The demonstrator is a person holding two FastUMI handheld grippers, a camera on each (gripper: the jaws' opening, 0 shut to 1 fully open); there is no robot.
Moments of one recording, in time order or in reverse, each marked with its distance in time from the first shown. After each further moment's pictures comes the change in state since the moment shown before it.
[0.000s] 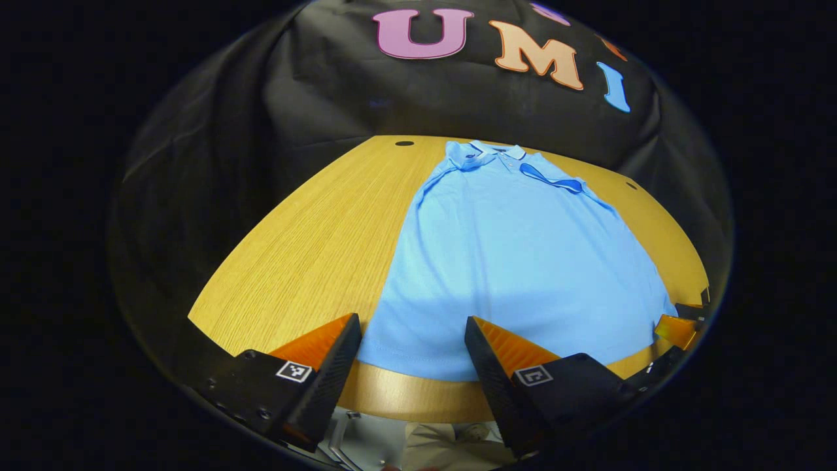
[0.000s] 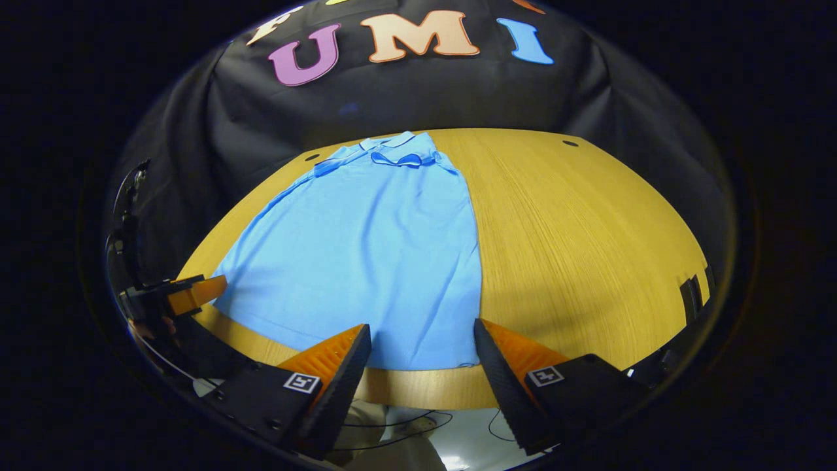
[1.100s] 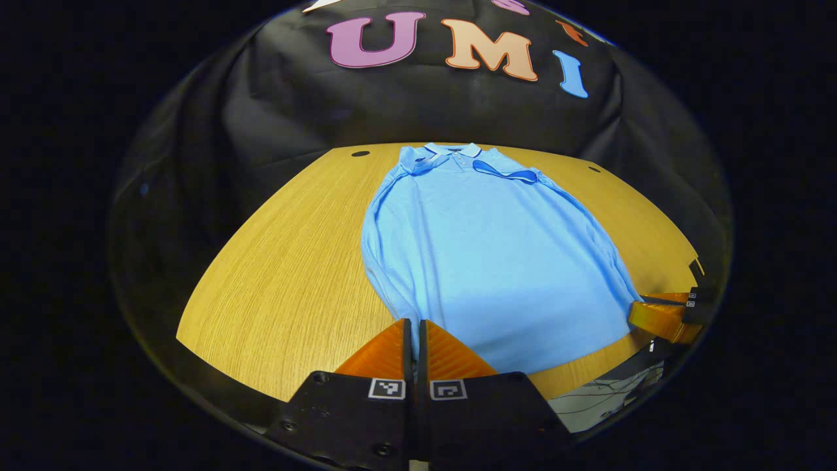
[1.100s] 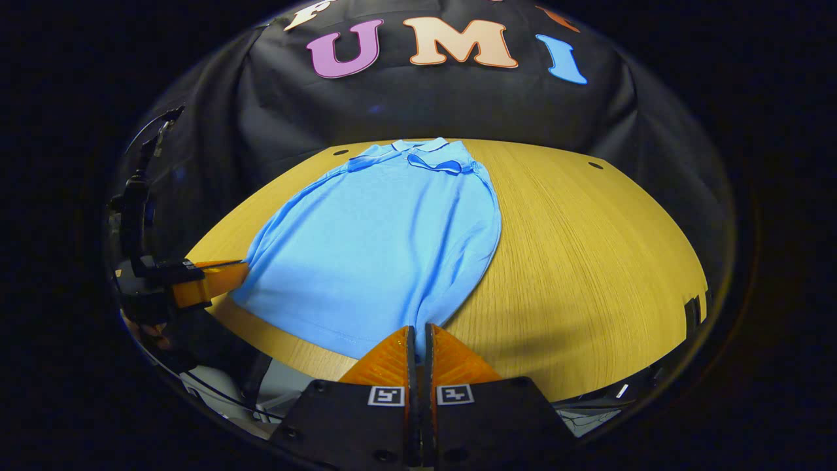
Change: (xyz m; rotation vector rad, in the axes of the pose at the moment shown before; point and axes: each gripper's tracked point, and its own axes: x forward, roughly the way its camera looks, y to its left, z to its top) left arm -0.007 -0.038 0.015 0.111 -0.042 -0.124; right arm -0.003 0.038 0.006 -0.079 -0.022 0.035
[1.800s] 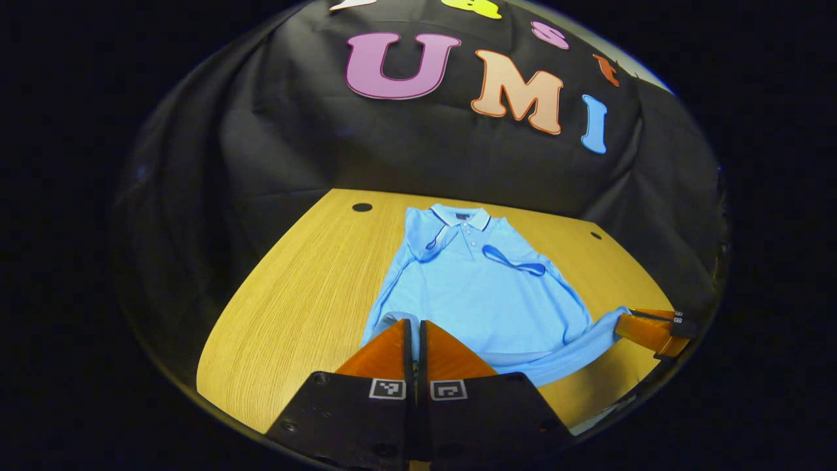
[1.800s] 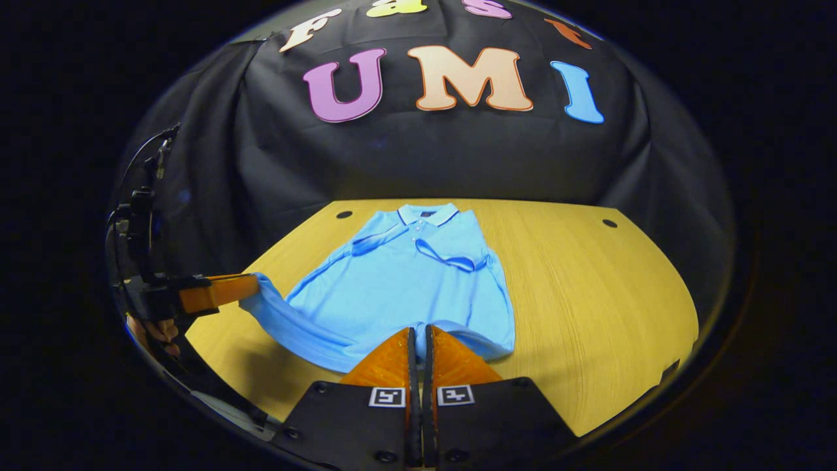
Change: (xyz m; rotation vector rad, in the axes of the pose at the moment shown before) left arm 0.044 0.028 0.167 -0.108 -0.149 -0.099; right arm 0.036 0.012 0.188 0.035 -0.198 -0.006
